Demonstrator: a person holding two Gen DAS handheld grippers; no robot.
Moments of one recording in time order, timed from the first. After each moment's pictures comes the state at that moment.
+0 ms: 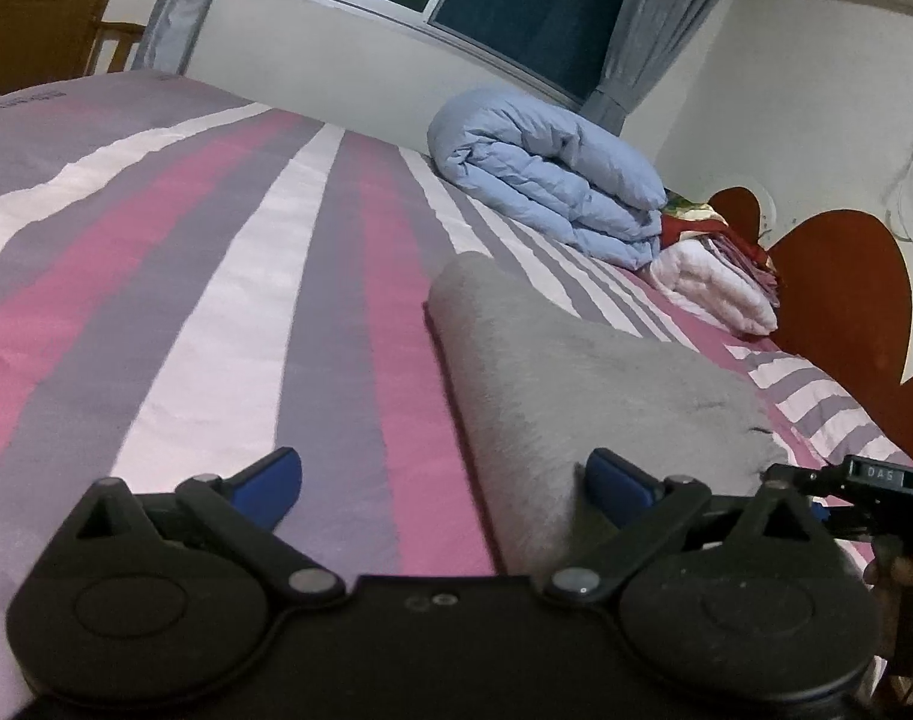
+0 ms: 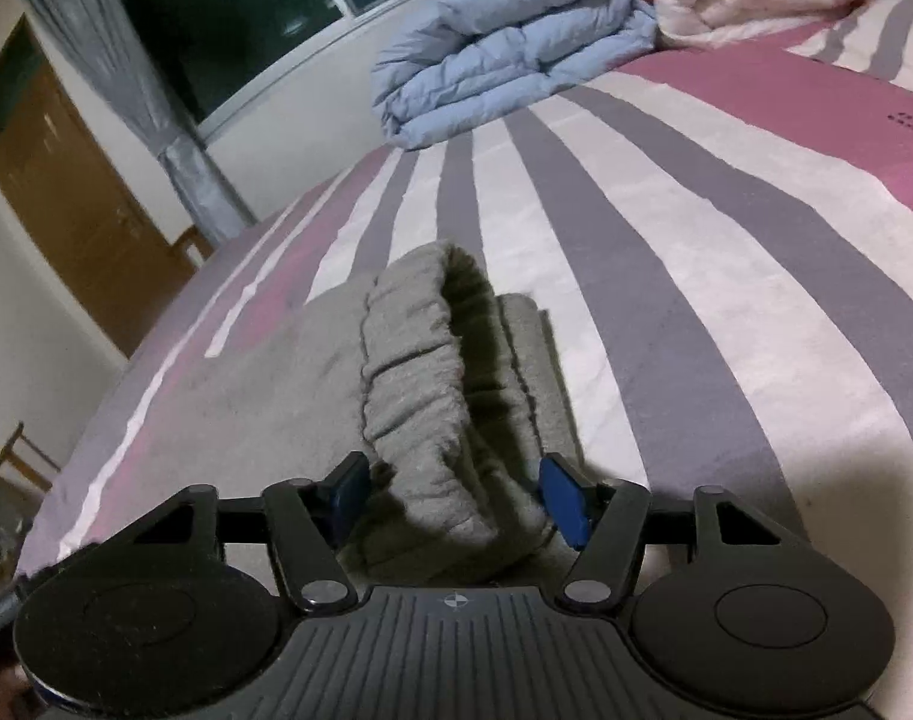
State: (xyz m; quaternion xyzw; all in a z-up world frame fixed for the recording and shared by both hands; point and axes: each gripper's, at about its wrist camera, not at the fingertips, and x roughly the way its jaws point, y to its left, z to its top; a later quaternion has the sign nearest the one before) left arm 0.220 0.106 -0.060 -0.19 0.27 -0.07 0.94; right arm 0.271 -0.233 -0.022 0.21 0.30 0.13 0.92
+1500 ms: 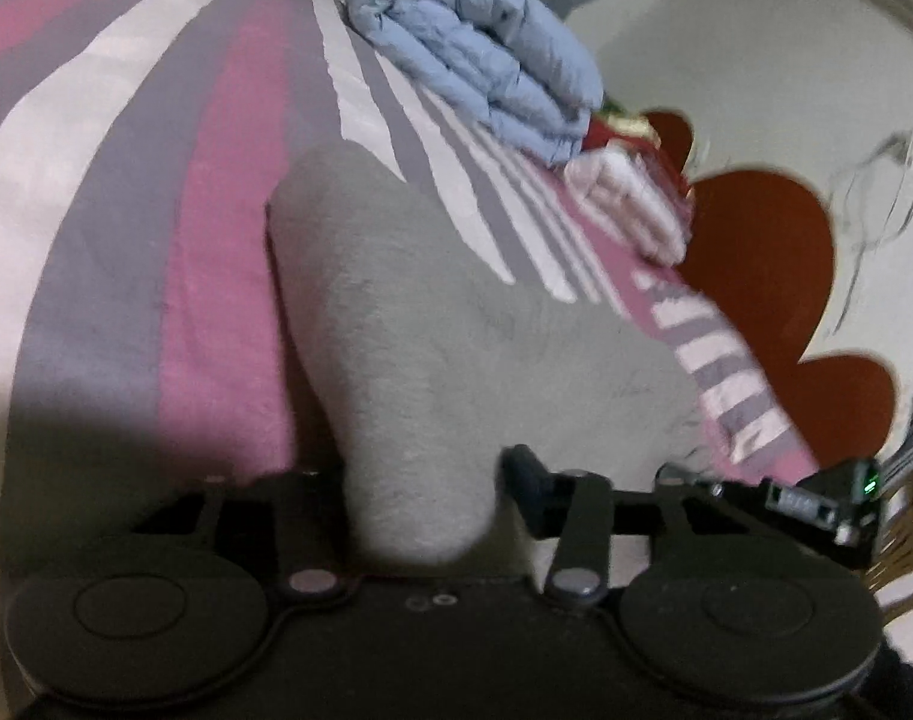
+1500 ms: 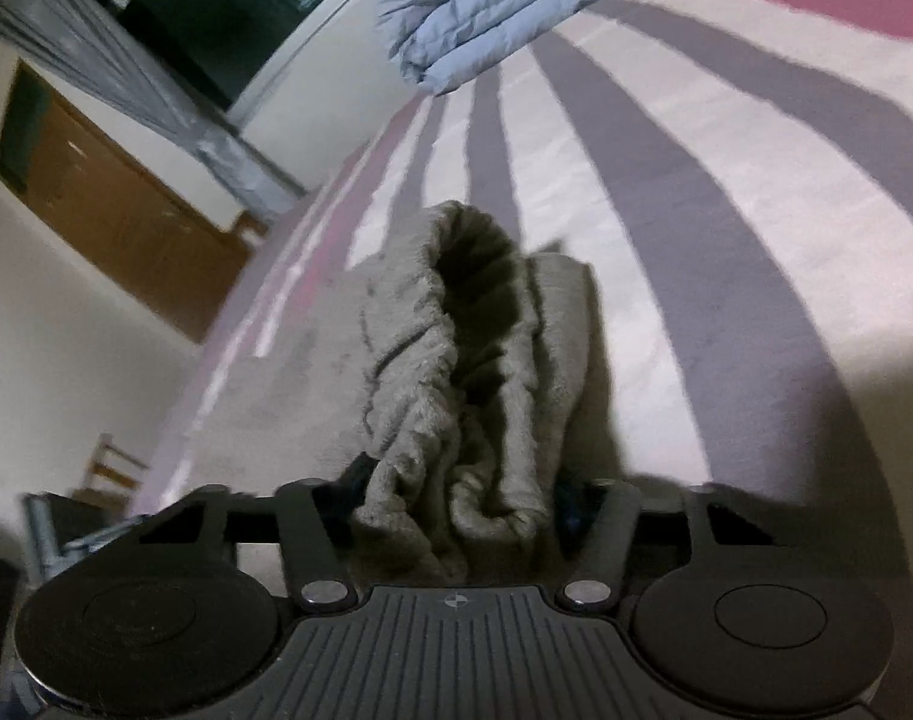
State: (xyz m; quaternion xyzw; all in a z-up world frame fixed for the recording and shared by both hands) left arm 0.331 0.091 -0.090 -0.29 0.38 -0.23 0.85; right arm 0.324 -0.253 -0.040 0.30 0.35 0.23 0.86
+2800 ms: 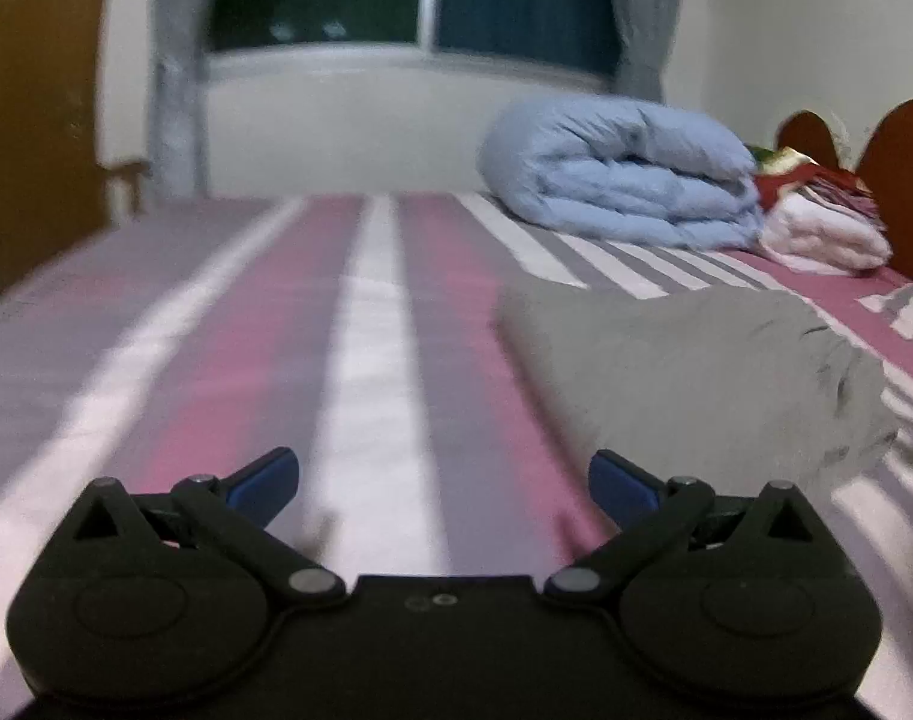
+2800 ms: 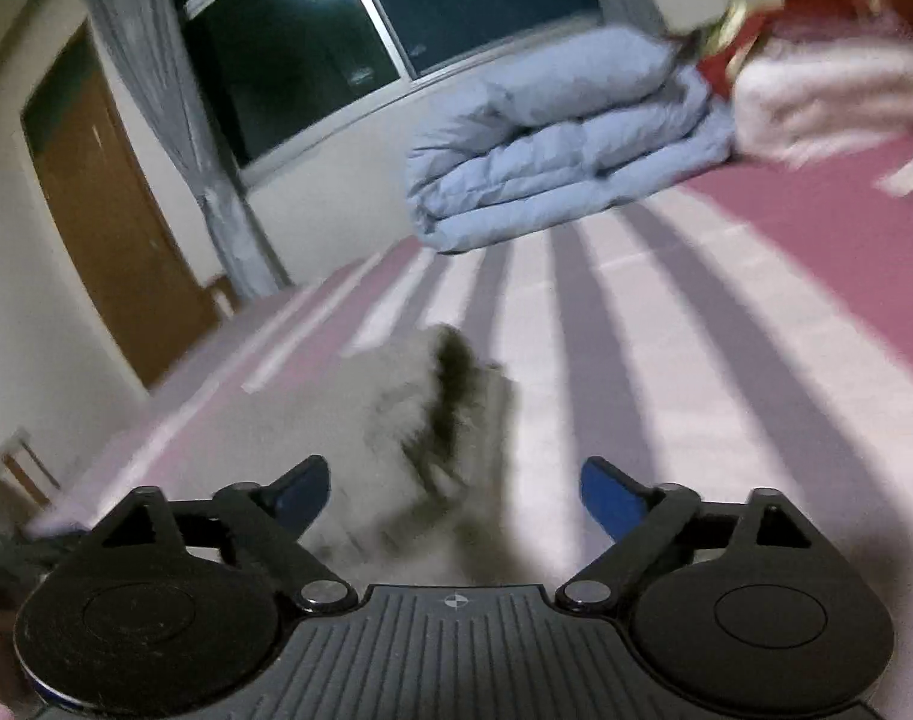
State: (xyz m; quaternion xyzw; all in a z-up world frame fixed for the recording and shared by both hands) left arm 0.334 0.134 -0.045 -0.01 0.24 0.02 0.97; right arm 0.382 -0.277 0.003 0.15 0.21 0.16 0.95
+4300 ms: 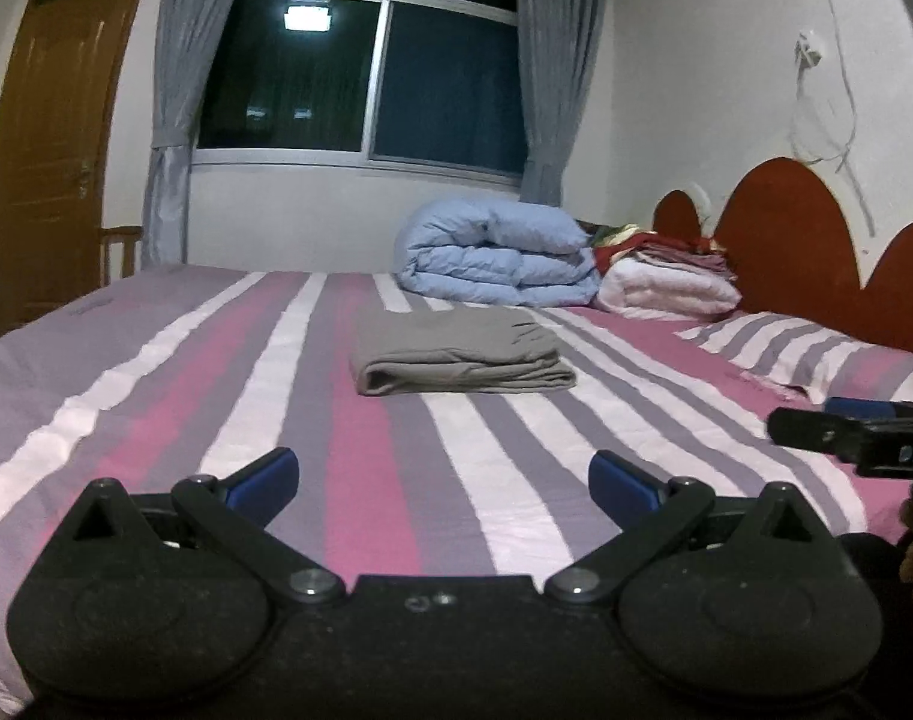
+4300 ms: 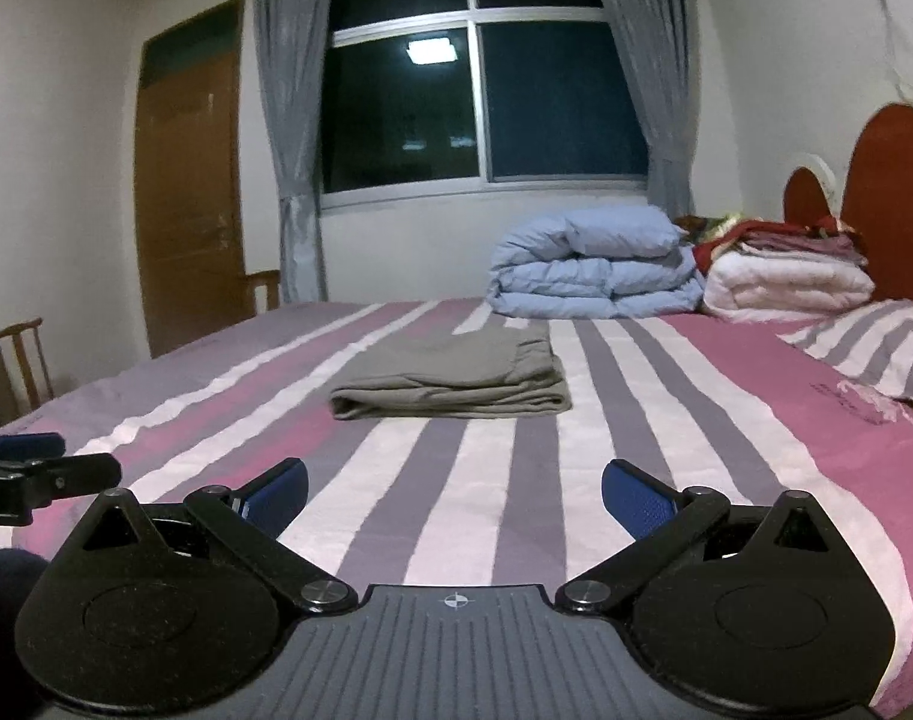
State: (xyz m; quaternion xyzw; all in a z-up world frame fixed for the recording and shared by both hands) left arm 0.006 -0.010 -0.019 -0.03 0.15 -0.04 0.99; right arm -0.004 -0.194 -0.020 0.01 0.09 0.15 0.98
